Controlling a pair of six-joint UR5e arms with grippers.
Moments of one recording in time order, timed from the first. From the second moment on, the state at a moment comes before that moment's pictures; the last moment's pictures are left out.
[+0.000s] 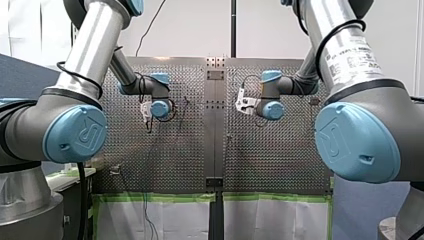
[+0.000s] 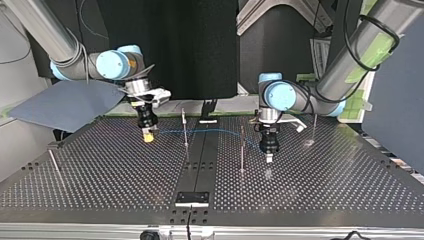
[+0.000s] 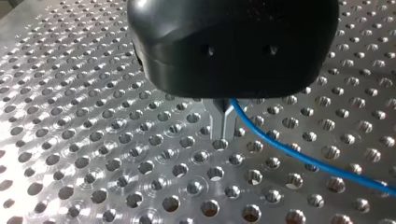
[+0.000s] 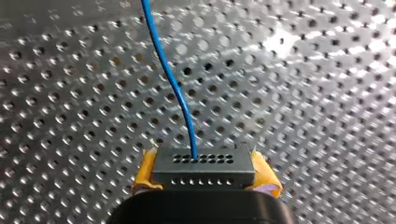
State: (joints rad) left arm -0.19 -2.00 -1.71 -2.42 -1.78 -1.71; right arm 2.02 -1.06 1.62 -0.69 1.43 1.76
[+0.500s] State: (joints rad) left arm -0.18 -2.00 -1.70 -2.44 -1.78 -1.71; right arm 2.02 -1.04 1.52 -0.65 1.39 1.77
